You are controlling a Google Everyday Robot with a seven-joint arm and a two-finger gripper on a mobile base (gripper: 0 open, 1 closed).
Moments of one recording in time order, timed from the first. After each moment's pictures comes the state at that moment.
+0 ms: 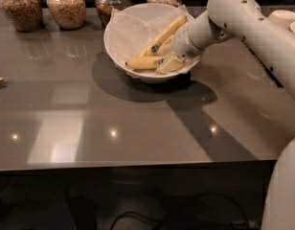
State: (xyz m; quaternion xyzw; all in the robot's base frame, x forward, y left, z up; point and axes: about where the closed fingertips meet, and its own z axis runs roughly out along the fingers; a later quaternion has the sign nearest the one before) arm 0.721 -0.060 0.840 -0.68 0.63 0.06 0.36
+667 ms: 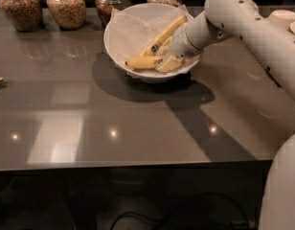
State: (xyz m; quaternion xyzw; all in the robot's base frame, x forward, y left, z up) arm 0.724 -0.057 0.839 -0.68 0.63 0.06 0.36
